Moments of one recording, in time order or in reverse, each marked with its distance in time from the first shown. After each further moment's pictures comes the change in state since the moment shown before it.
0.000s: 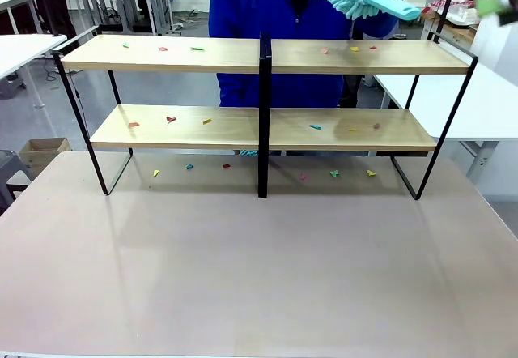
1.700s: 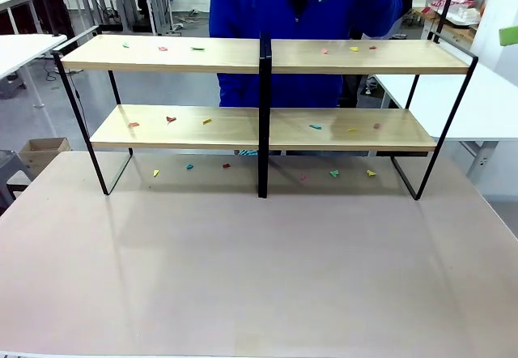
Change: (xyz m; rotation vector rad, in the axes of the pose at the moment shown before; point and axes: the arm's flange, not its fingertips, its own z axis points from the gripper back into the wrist) left arm 0.000 0.000 0.001 0.006 0.000 0.003; right arm -0.067 -0.015 0.025 -0.200 -0.161 0.203
